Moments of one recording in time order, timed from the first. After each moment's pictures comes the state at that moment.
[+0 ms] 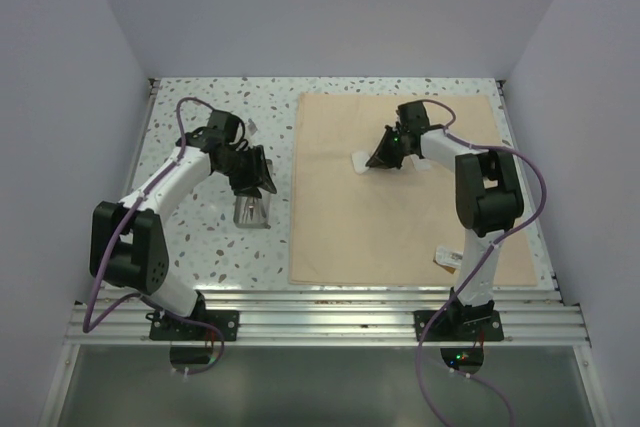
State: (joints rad) left arm -0.24 1.56 1.18 -0.76 0.39 -0.45; right arm 0.22 2.02 1.37 -0.34 -0.33 0.68
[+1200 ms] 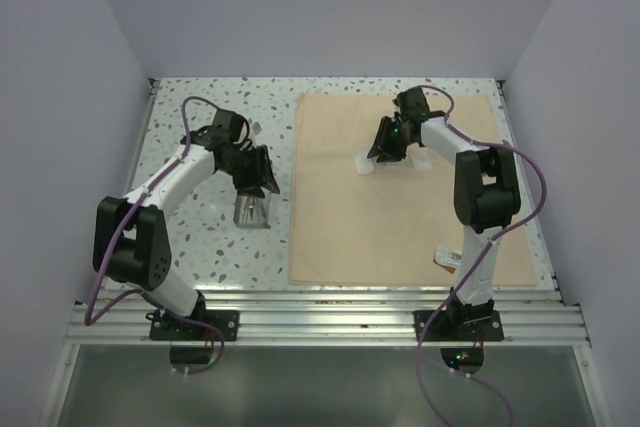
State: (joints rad) left arm -0.26 1.59 1.19 -0.76 0.39 -0.45; right arm 0.21 2.06 1.50 -0.49 -0.28 0.53
